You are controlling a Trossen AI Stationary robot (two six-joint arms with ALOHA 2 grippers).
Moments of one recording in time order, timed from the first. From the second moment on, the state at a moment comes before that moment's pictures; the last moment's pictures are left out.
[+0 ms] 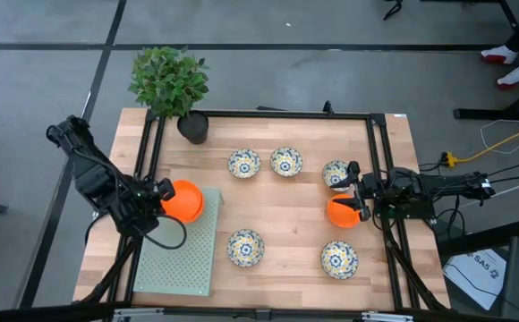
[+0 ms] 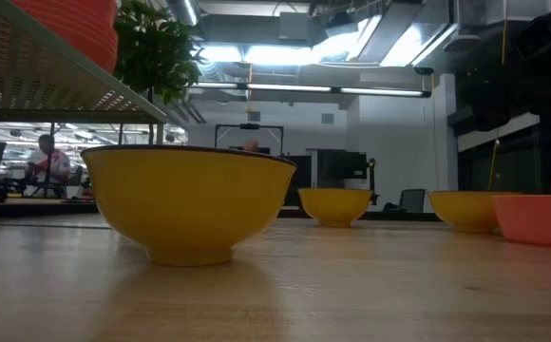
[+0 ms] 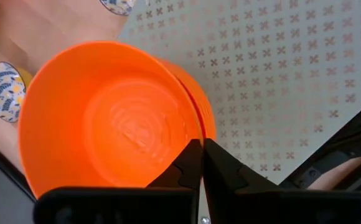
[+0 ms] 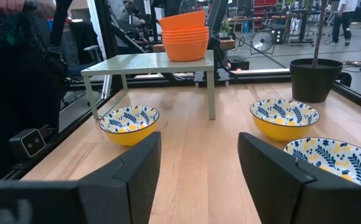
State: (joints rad) left arm -0.78 1.08 1.27 -1.47 -0.29 0.23; right arm 0.09 0.07 0.01 0.02 -0.01 0.07
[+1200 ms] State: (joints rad) left arm -0.75 1.08 1.31 -1.44 -0.18 0.18; right arm 0.09 0.06 0.01 0.02 -0.01 0.07
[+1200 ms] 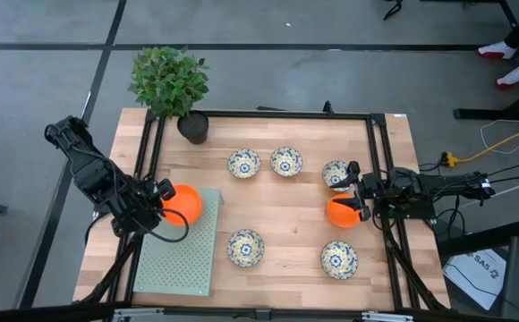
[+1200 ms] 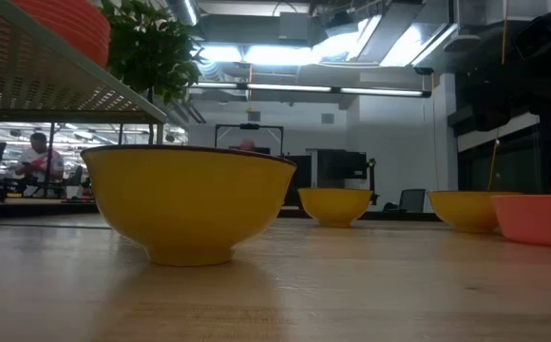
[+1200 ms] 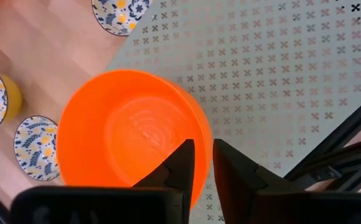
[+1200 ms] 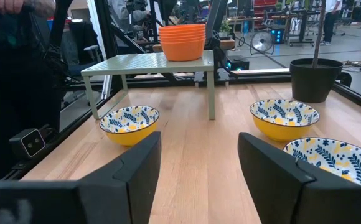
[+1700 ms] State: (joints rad) left arm -0.64 1.00 1.31 -1.30 -0.12 0.20; right arm 0.09 0.07 0.01 0.02 -0.01 0.07
